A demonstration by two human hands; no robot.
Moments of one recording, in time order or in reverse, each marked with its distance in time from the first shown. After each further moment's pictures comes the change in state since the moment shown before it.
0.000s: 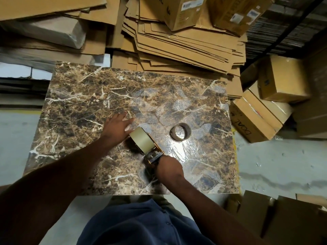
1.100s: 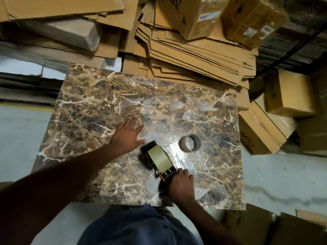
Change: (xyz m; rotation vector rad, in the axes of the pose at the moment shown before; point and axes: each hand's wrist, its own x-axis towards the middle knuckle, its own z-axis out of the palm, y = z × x) left_hand 0.010 -0.013 0.013 0.022 -0.077 0.051; right_hand -0.001 0.025 0.043 -0.261 0.037 -0.019
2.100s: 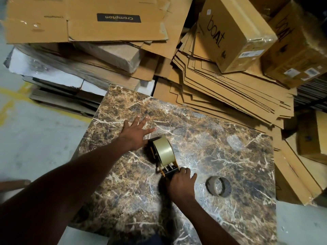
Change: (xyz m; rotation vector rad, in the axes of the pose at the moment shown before) left_hand 0.060 -0.131 -0.057 0.045 -0.048 -0.099; right_hand 0.123 -0.105 -0.088 -0.170 0.026 -0.073
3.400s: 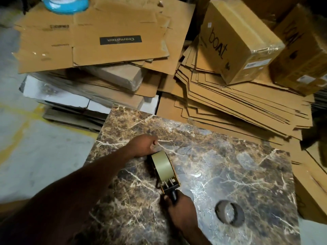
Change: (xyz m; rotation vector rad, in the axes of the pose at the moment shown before) left_hand 0.040 -0.005 -0.052 -0.387 0.075 0.130; right_hand 0.015 0.000 0.003 0.816 0.104 0.022
